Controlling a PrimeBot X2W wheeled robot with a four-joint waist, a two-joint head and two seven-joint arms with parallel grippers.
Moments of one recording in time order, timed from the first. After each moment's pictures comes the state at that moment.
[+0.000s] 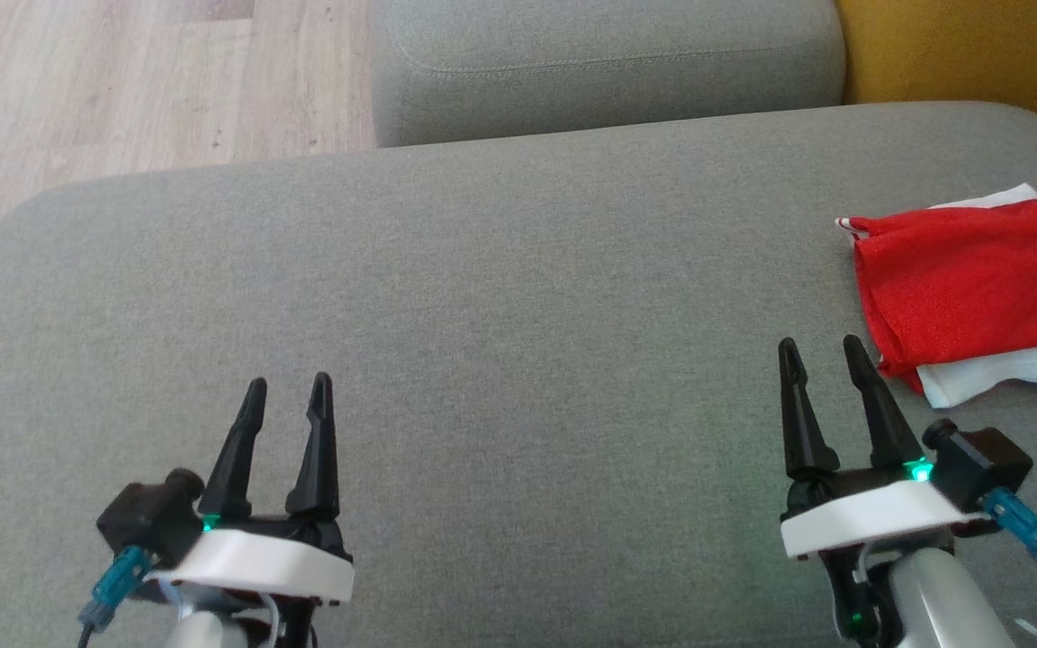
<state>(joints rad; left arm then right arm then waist) 0.04 0.05 -0.18 0.07 -0.36 -0.03 -0.26 -0.08 -0.05 0.13 0.26 0.31 0.13 -0.25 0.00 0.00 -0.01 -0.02</state>
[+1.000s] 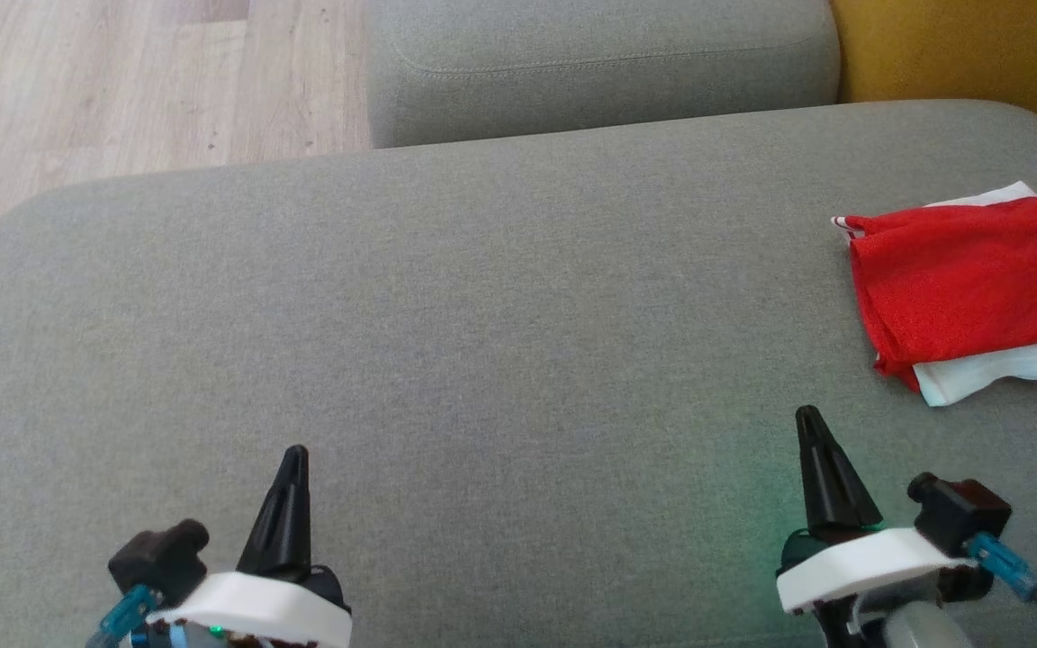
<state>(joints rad) 0.10 0.04 -0.18 0.19 -0.46 -0.05 -0.25 -0.01 -0.05 0.14 0.35 0.36 0.13 -0.24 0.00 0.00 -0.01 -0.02</state>
